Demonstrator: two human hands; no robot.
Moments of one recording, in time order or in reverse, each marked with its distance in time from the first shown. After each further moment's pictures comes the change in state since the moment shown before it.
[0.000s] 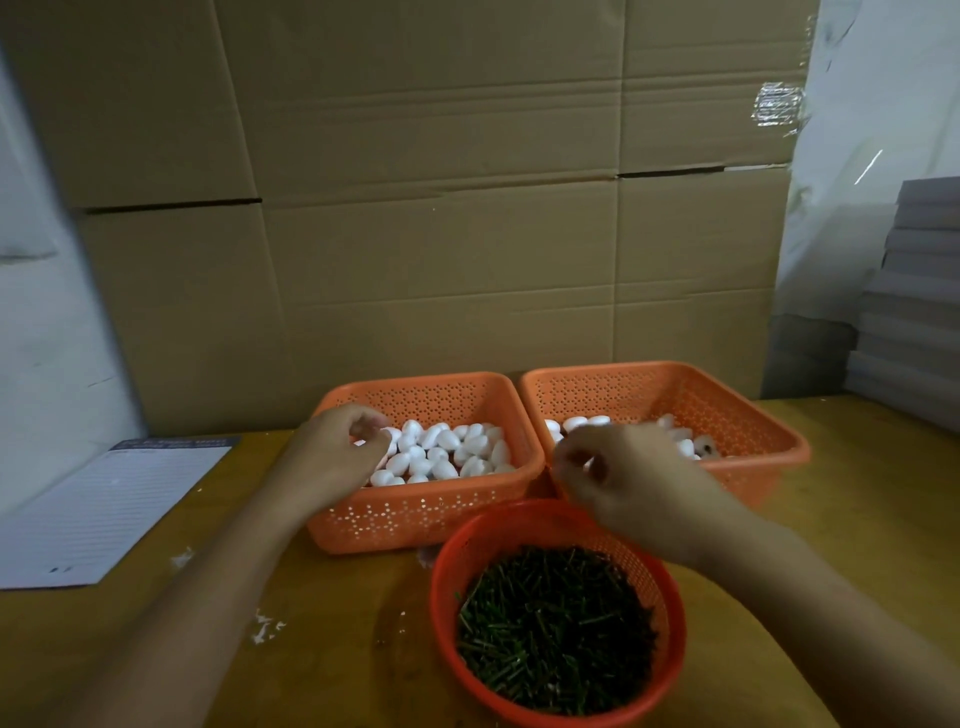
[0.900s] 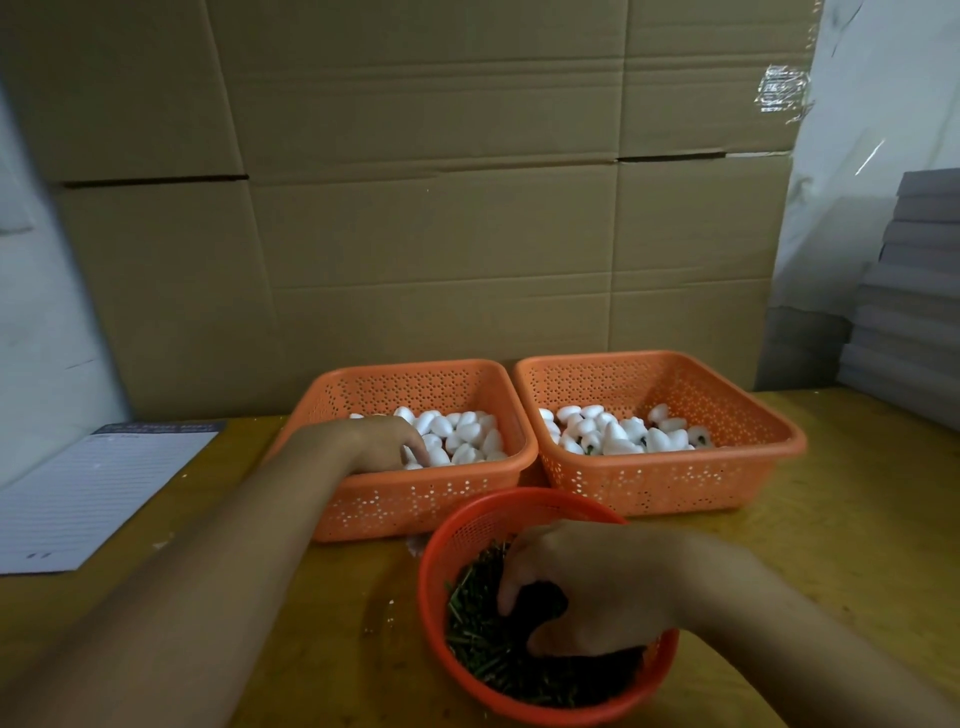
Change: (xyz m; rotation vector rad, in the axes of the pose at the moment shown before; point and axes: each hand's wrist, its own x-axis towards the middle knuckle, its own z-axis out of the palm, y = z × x) left_hand 0.042 0.023 0.027 0.596 -0.759 0.008; right_hand -0.011 -0.023 0.020 -0.082 -0.834 -0.142
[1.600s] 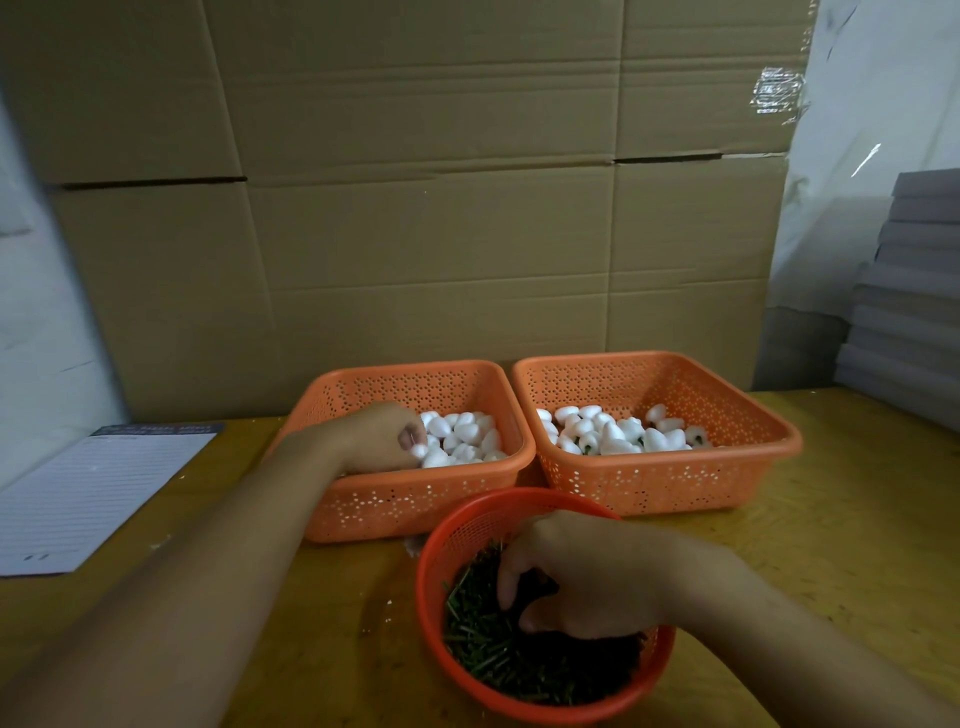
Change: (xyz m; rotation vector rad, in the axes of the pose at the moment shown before) left_hand -0.002 -0.002 0.004 -0.218 0.234 0.111; right_hand 0.005 0.006 0.005 0.067 0.129 -0.018
